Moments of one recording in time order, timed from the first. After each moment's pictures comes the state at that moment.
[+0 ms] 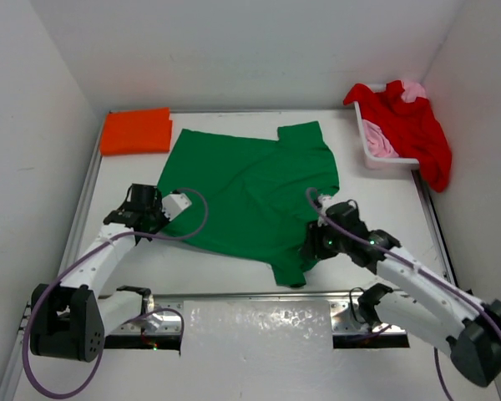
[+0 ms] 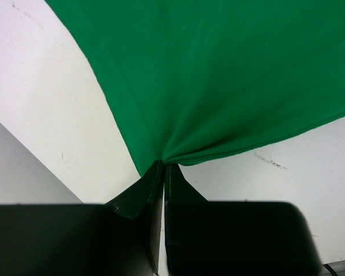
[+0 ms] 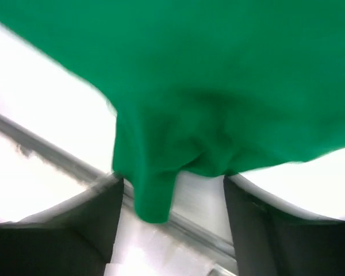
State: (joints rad) left arm -0.09 1.07 0.60 -0.57 -0.06 0.79; right arm 0.63 0.95 0.48 -0.48 -0.13 0.36
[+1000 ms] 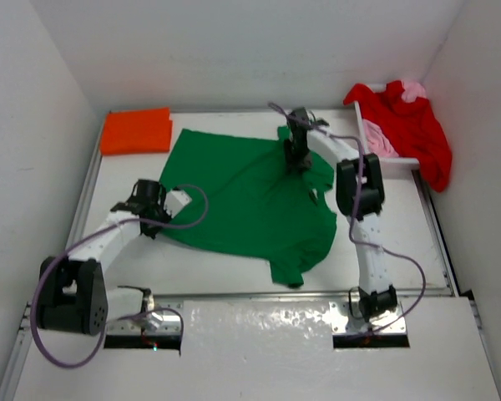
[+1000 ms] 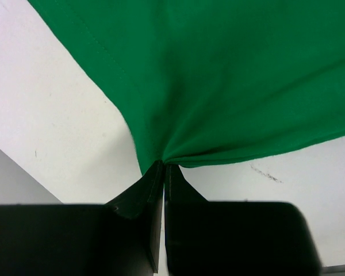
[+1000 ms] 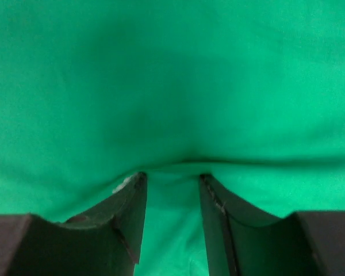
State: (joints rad) left arm -0.09 1.20 0.63 -0.55 -0.09 0.70; right arm 0.29 2.35 1.85 -0.71 0.04 0.21
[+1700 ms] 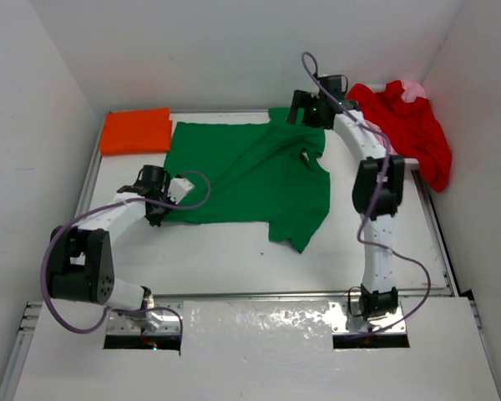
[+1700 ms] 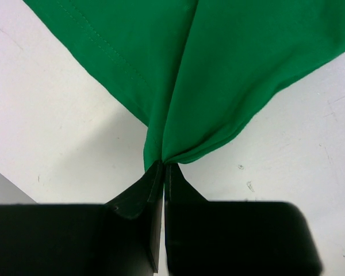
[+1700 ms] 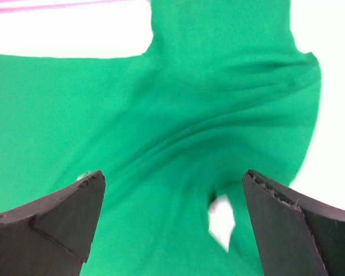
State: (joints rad) left arm -0.09 1.42 0.79 -0.54 -0.06 0.63; right arm 0.16 2.41 2.18 -0.51 -0.18 0.29
